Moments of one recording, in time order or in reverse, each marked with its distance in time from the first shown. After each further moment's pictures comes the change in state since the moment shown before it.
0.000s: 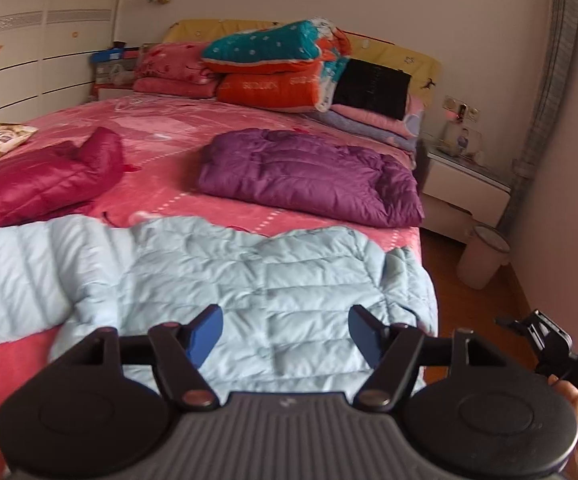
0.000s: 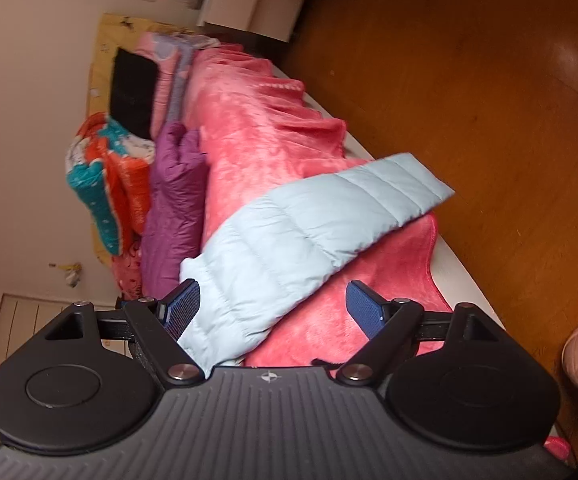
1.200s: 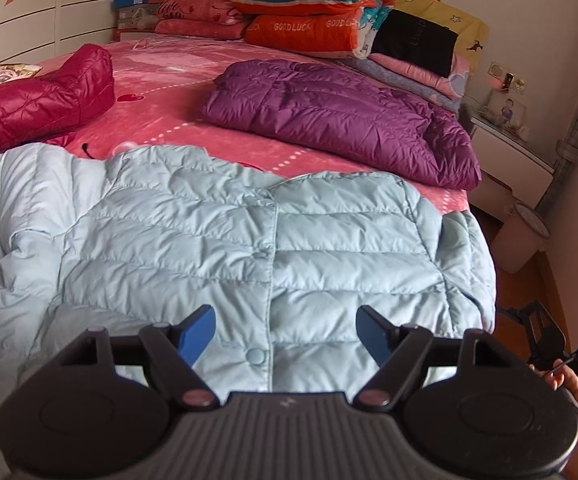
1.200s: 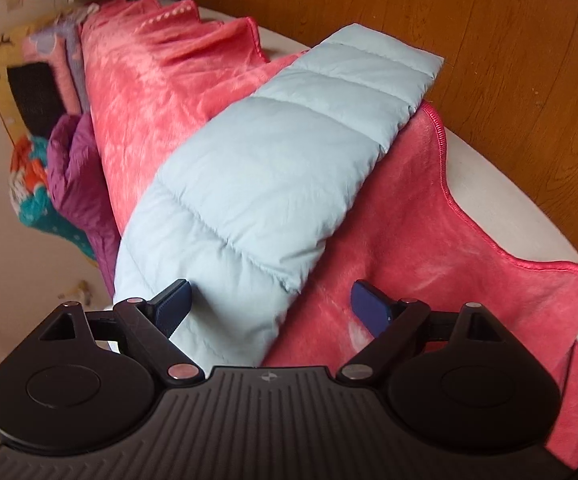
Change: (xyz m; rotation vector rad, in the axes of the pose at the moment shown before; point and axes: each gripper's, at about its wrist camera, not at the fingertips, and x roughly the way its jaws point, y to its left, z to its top) left arm 0.114 0.008 -0.016 -0.089 0.141 0.091; right arm 0.129 -0.067 0.012 0.414 0.253 -0.021
